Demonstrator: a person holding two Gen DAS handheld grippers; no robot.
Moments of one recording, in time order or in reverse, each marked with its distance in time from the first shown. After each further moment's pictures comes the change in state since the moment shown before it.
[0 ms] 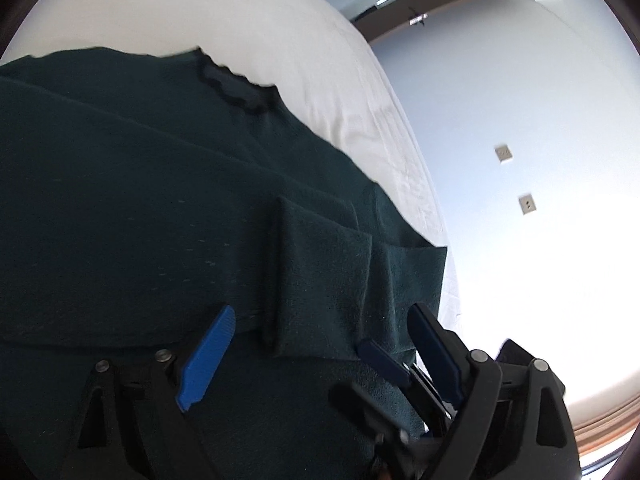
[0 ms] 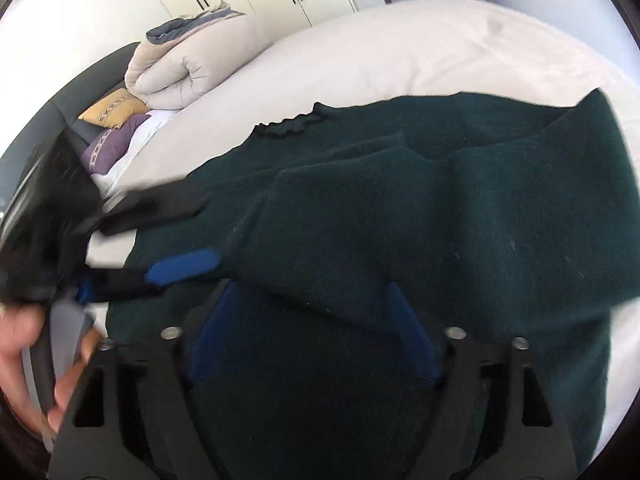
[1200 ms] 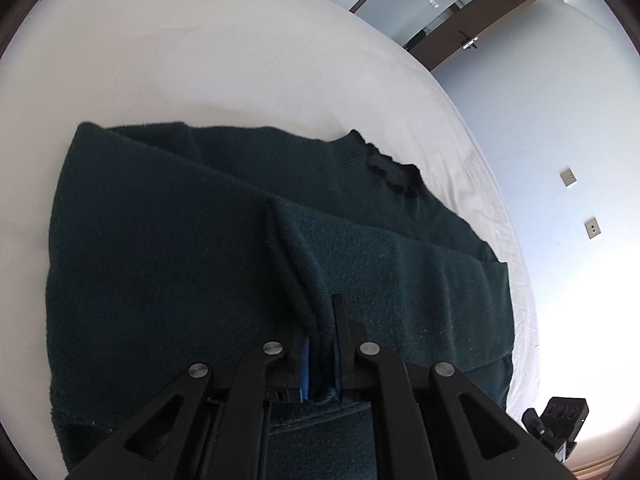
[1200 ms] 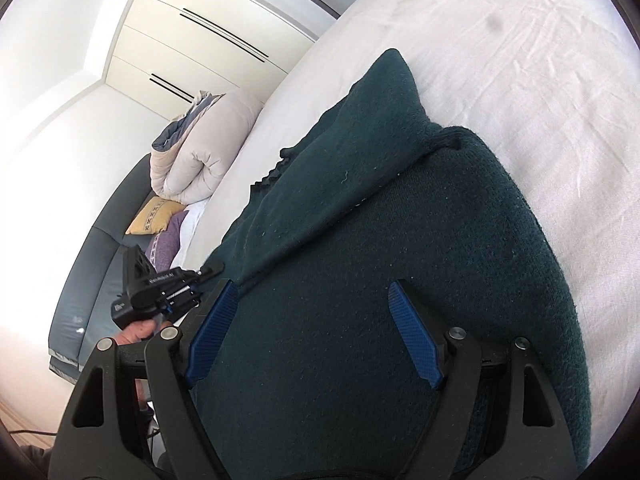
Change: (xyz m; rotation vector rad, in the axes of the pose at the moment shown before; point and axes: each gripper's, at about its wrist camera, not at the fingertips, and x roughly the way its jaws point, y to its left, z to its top) left arm -0.063 0.092 0.032 0.000 -0.136 0.273; right arm -0.066 -0.112 -0.048 0.437 -0.153 0.277
